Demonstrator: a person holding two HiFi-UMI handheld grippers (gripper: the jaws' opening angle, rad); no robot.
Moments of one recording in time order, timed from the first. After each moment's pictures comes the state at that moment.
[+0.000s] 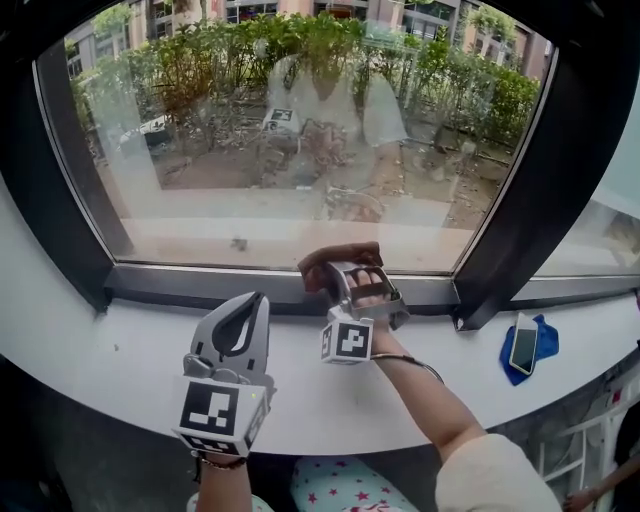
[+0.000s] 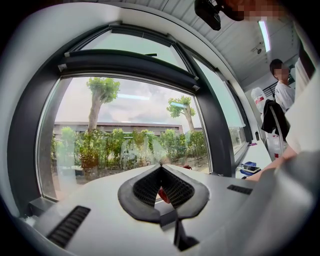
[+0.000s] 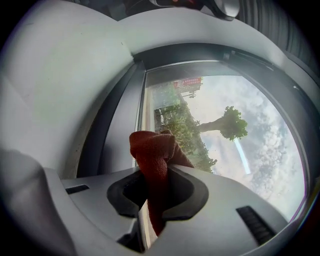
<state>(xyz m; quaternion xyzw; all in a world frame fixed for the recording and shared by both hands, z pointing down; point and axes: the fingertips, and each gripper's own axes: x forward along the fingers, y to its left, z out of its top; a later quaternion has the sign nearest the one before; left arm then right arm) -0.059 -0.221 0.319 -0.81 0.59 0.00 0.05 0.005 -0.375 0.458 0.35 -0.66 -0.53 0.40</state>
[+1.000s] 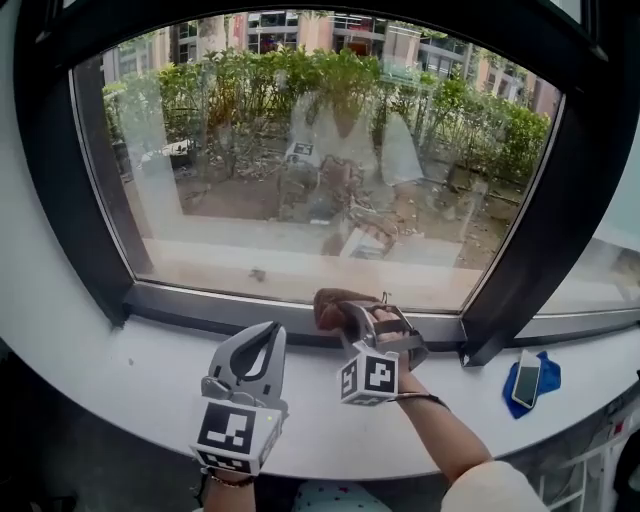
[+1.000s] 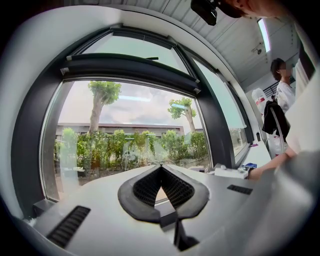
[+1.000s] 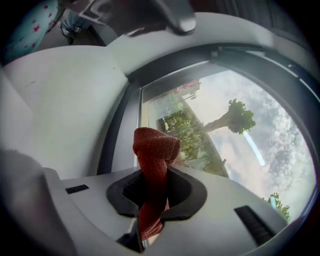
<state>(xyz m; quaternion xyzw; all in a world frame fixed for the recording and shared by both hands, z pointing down) -0.064 -0.214 0.318 -0.81 0.59 -0.01 0.06 -0.001 -0.333 0.425 0.31 -0.74 -0.46 0.37</state>
